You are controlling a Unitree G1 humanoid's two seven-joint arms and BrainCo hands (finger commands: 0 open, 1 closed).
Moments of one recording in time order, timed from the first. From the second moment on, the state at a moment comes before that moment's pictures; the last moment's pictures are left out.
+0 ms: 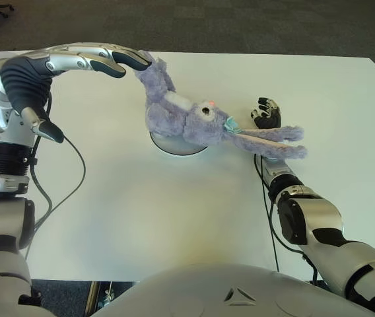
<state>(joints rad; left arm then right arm) -0.65 0.84 -0.09 0.32 -1.03 -0.82 -1.46 -0.67 -0.12 -0.14 1.23 -0.17 -0.47 -0.35</state>
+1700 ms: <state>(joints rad) -0.67 0.11 0.26 1.29 -0.68 -0.51 -0.20 -0.66 -0.11 -0.18 1.23 -0.15 -0.48 -0.30</state>
